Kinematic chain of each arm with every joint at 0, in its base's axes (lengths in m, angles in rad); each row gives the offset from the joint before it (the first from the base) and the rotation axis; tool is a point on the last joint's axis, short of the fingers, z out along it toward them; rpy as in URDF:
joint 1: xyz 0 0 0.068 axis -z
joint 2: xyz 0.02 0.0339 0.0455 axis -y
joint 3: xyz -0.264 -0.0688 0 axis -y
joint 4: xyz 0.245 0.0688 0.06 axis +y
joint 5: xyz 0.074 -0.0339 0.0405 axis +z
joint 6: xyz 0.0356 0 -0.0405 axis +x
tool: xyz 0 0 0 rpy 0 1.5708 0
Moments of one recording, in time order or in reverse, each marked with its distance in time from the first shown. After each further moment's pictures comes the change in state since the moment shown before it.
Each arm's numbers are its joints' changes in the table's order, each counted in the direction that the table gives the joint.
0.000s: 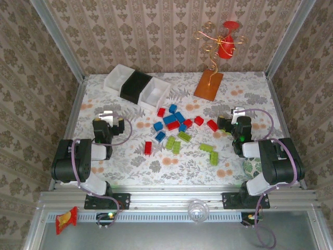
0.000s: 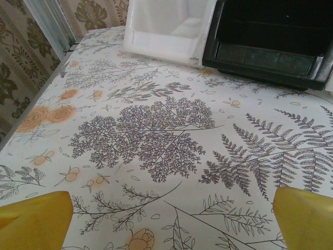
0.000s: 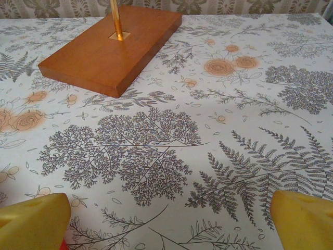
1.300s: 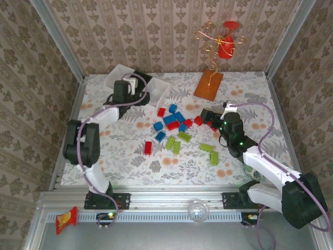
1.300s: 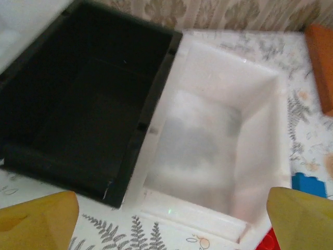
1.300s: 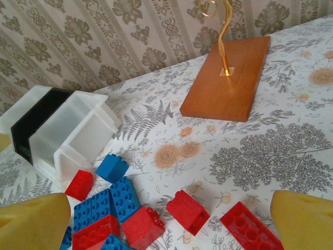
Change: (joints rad) left arm 0.236 -0.278 0.896 0.887 -0.211 -0.244; right arm -0.355 0.433 0.165 0.538 -0.131 0.449
